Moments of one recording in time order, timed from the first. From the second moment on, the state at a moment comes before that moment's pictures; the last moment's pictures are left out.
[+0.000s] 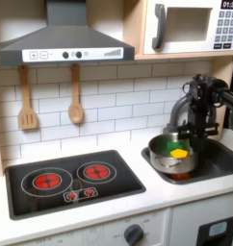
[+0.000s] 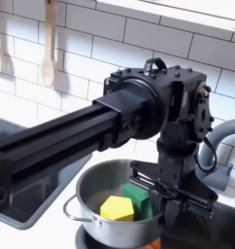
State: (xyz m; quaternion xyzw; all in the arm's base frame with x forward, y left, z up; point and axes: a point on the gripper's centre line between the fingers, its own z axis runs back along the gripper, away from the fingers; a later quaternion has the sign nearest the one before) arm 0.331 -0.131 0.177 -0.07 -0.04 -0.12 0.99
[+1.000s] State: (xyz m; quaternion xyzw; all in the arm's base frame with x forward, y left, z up) arm 0.317 -0.142 0.177 -0.07 -0.04 -0.15 0.99
